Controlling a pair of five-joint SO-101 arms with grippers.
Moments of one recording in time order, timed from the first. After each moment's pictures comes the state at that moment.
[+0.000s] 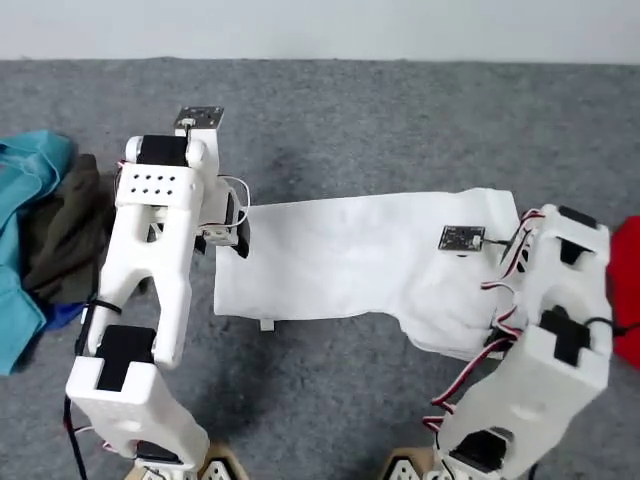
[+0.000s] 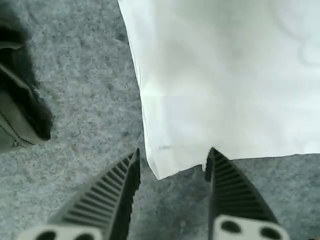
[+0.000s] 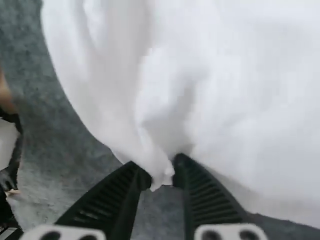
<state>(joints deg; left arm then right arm) 0.5 12.7 -8.2 99.0 9.1 23.6 24.0 9.3 85.9 93.4</state>
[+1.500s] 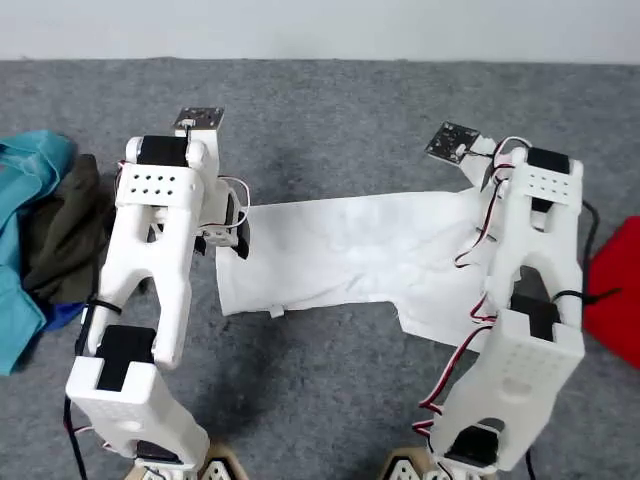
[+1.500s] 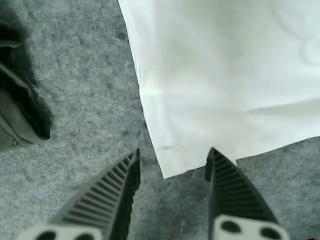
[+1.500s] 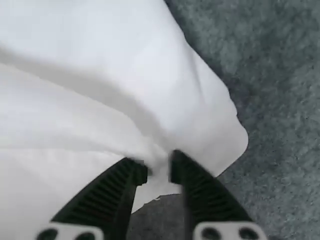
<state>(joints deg) 0.5 12.7 -8.0 99.0 9.1 13.4 27.5 -14.2 68.7 68.3</state>
